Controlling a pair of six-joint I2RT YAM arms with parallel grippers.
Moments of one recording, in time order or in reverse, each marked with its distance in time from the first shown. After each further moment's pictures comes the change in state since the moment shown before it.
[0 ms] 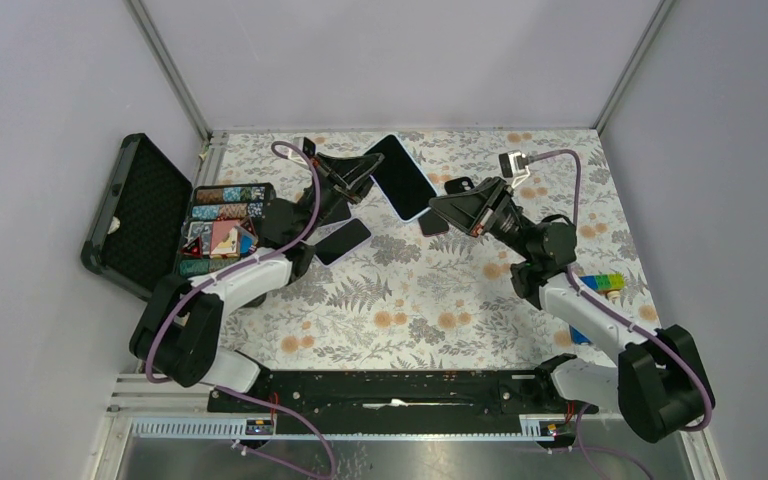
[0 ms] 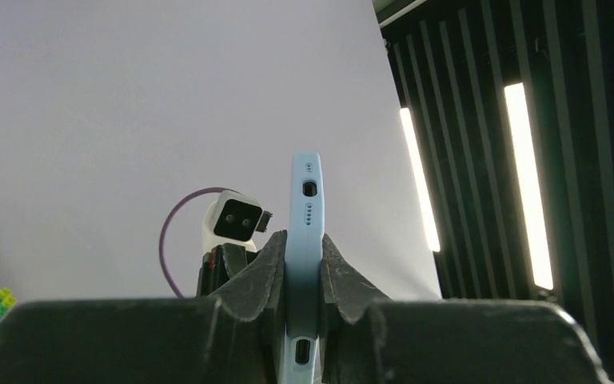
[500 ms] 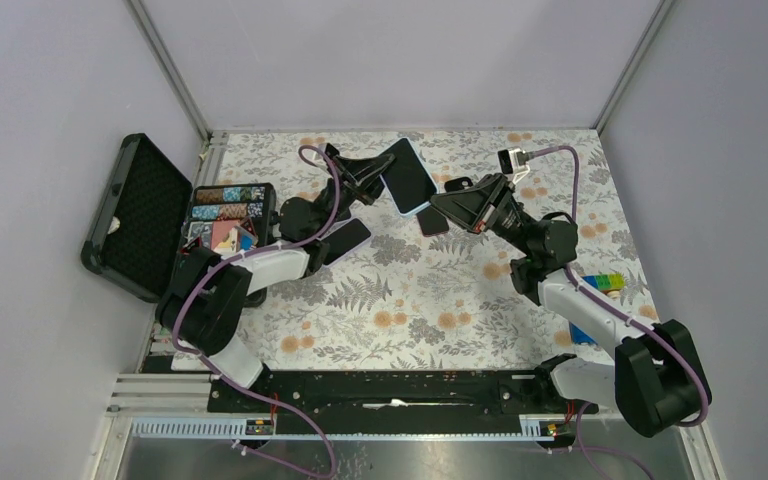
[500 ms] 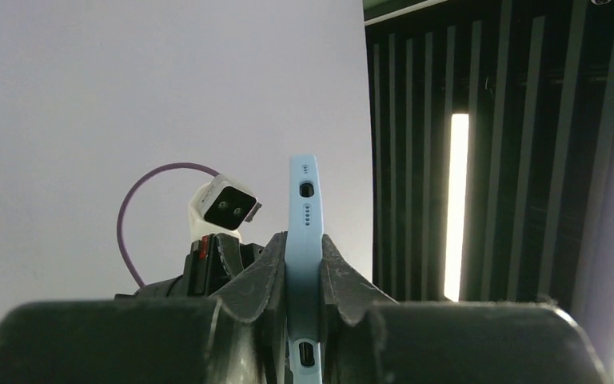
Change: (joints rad) left arm -0.022 0.185 0.033 0.145 0.013 -0.245; right arm -0.014 0.044 0.019 0.073 -0.031 0.080
